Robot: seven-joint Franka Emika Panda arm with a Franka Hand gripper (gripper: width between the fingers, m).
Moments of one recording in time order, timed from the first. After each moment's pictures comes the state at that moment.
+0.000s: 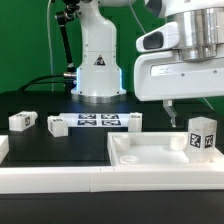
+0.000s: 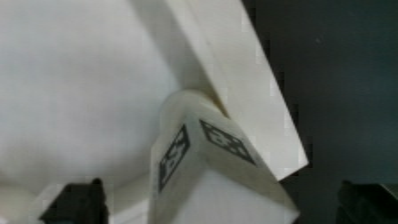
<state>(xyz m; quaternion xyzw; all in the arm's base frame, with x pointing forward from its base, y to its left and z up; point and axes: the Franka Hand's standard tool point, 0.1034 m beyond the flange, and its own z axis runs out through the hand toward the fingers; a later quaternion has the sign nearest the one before) 0.624 0.121 0.083 -0.99 0.13 -0.04 0.06</state>
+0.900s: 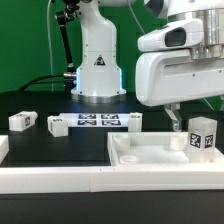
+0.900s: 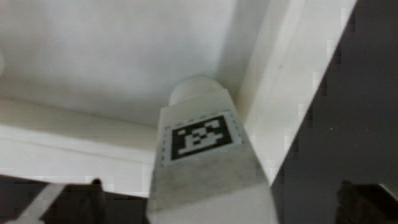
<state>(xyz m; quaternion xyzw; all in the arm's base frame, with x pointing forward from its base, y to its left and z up) 0.623 0.118 0.081 -0.98 -0.17 -0.06 0.04</state>
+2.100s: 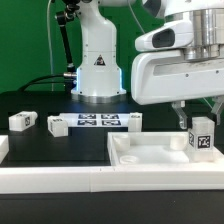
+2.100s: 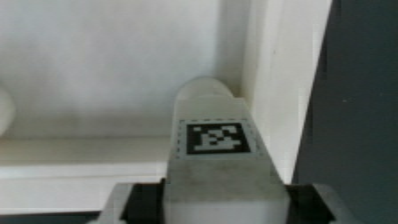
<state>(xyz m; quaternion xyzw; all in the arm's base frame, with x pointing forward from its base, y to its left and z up) 0.624 0.115 0.082 -1.00 0.03 -0.05 0.06</state>
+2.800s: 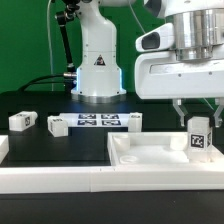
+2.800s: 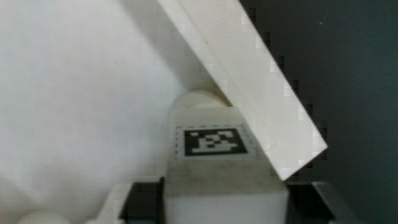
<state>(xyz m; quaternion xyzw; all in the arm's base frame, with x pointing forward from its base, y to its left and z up) 0.622 0.118 0.082 -0.94 0.33 -0.03 0.07</state>
